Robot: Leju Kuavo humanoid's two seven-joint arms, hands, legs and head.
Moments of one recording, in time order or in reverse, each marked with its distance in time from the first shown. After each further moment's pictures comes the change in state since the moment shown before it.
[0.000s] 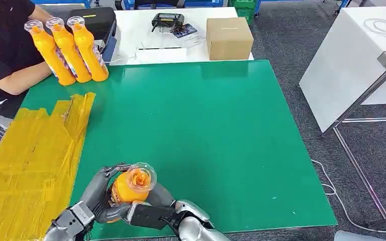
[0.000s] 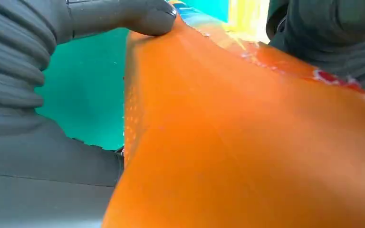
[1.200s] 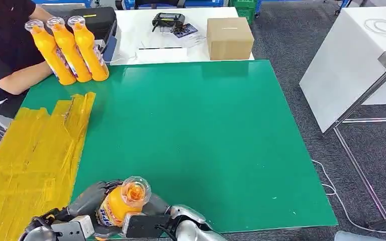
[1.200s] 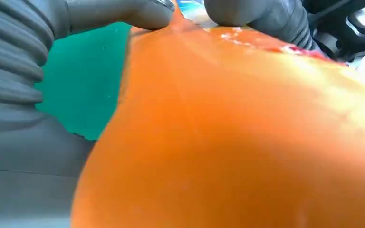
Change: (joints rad) left arm -0.036 0.332 -0.139 0.071 -0.056 -0.064 0.013; right arm -0.021 0.001 0.060 0.036 -0.031 0.053 -0.034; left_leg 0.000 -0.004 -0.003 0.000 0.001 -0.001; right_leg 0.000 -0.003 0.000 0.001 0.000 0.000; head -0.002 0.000
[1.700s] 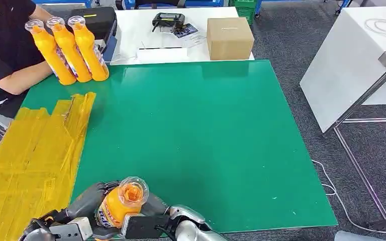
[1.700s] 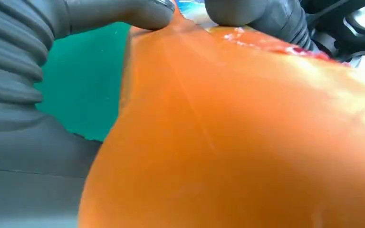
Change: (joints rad) left arm 0.008 0.013 -0.017 -0.005 0.026 0.034 -0.002; right arm -0.003 -0.001 0.012 0.001 -0.007 0.001 0.000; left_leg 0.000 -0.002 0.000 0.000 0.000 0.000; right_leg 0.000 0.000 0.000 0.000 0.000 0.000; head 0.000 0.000
